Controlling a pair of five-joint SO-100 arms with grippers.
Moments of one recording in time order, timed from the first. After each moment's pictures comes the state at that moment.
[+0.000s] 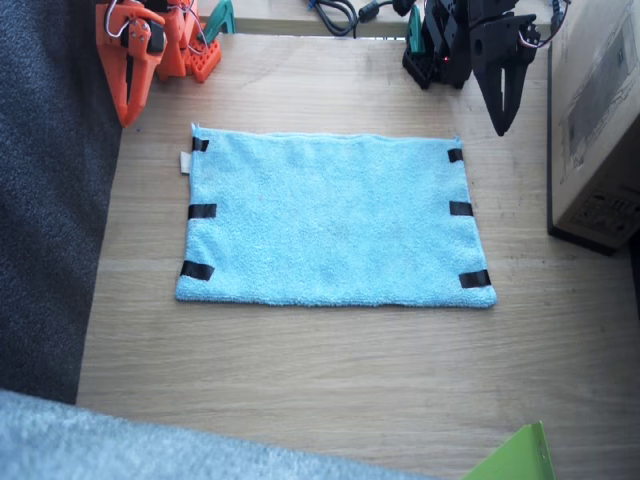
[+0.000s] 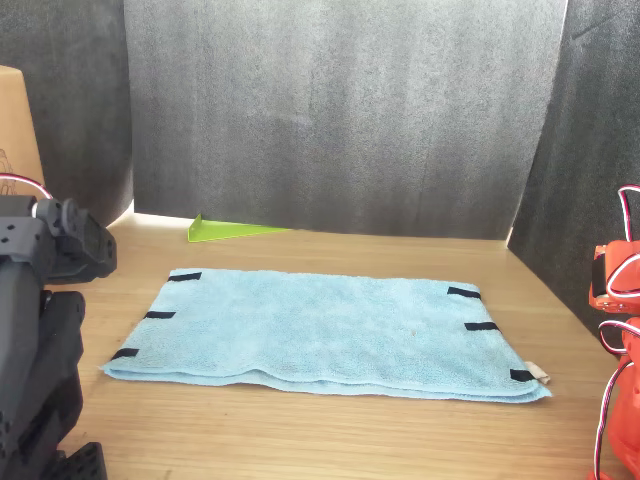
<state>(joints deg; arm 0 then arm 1) 95.2 181.8 159.3 74.9 86.2 82.3 180.0 158.3 75.6 91.7</state>
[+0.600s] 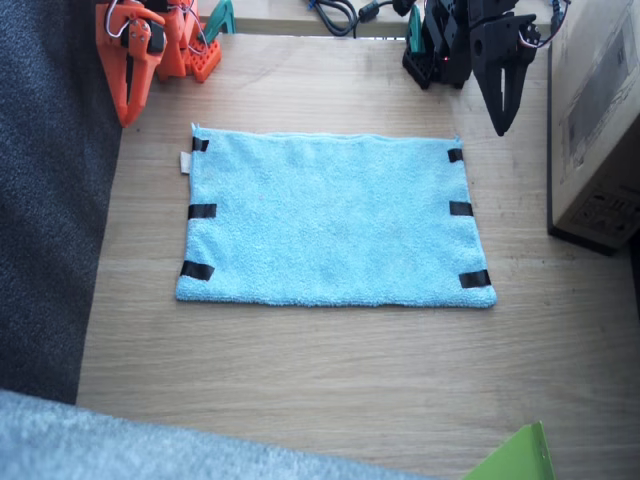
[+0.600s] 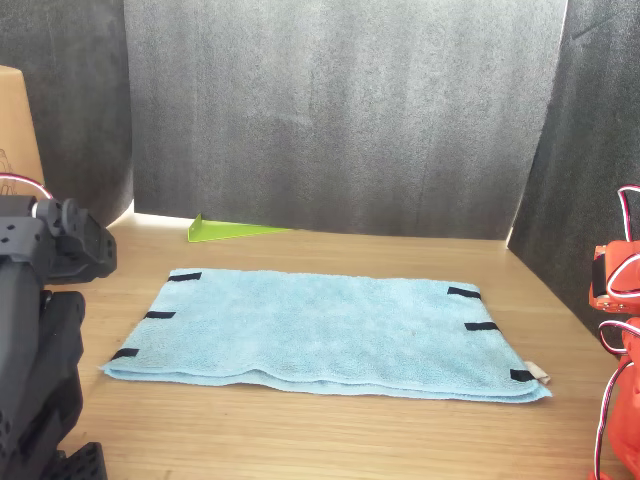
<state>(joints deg) 95.2 181.8 159.3 74.9 86.5 82.3 180.0 158.3 75.6 91.4</state>
